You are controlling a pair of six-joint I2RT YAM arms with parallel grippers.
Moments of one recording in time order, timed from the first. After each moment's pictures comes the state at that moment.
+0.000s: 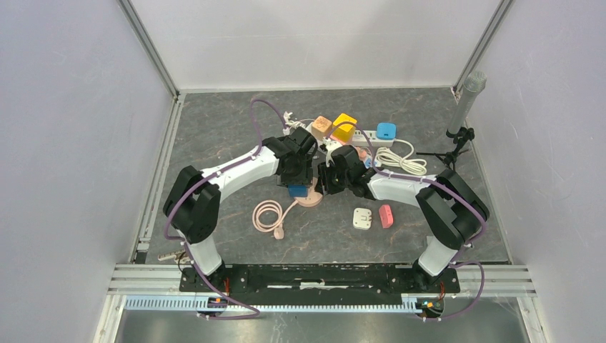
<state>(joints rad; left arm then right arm) -0.71 1.76 1.32 -0.74 -0.11 -0.64 0.69 1.70 0.87 0.04 -0.12 0.36</state>
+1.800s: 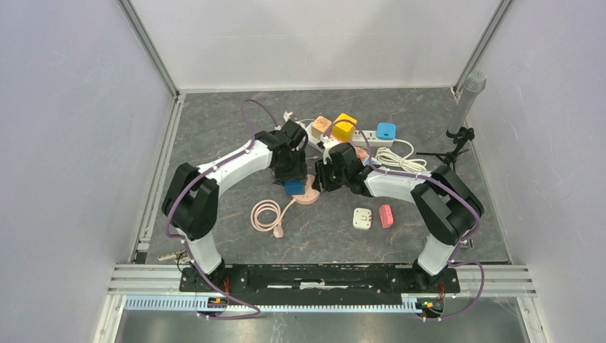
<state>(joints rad) -0.63 1.77 1.34 -0.77 -0.01 -0.64 0.69 1.74 0.91 0.06 -0.13 0.36</state>
